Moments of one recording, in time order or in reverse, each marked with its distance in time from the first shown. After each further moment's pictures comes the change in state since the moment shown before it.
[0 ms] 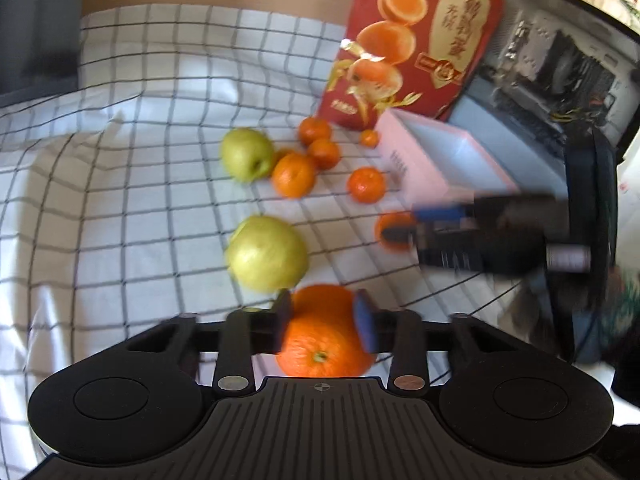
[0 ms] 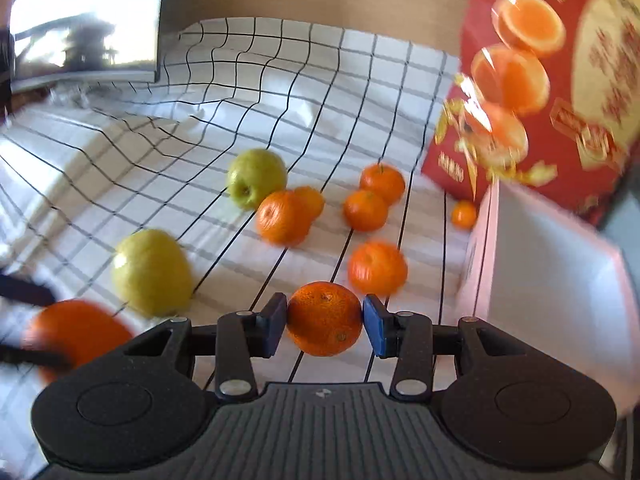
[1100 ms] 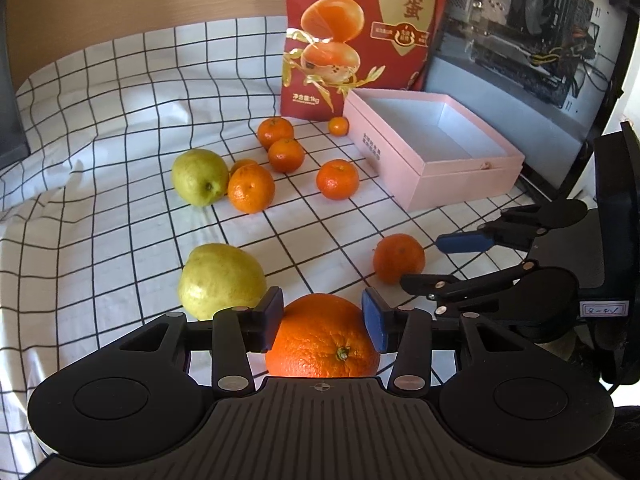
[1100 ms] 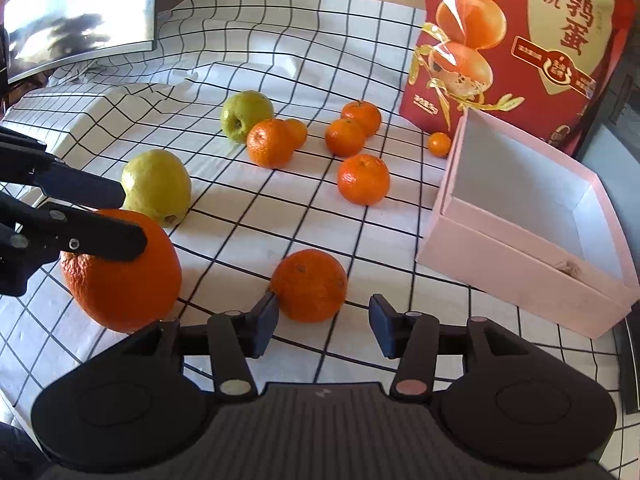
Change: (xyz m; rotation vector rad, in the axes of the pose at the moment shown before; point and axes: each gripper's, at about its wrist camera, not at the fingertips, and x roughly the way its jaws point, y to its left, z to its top) left arm 0.031 -0.051 0.012 0.198 0.038 0.069; right arm -0.022 -0.010 -0.053 0.028 0.060 -0.034
